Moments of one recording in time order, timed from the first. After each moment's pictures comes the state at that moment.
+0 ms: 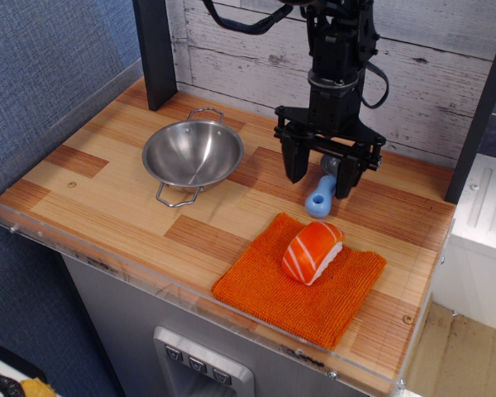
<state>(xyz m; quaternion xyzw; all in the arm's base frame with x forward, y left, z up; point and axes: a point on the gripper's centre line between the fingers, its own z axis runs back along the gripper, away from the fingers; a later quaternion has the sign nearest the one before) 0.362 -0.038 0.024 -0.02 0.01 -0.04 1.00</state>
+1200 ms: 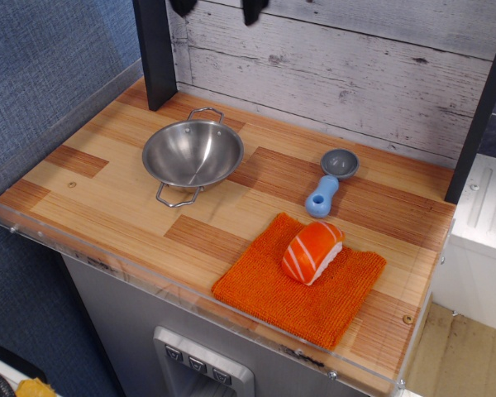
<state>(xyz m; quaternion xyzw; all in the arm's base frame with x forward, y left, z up) 0.332 0.050 0.191 0.00 -0.11 0.06 0.99</state>
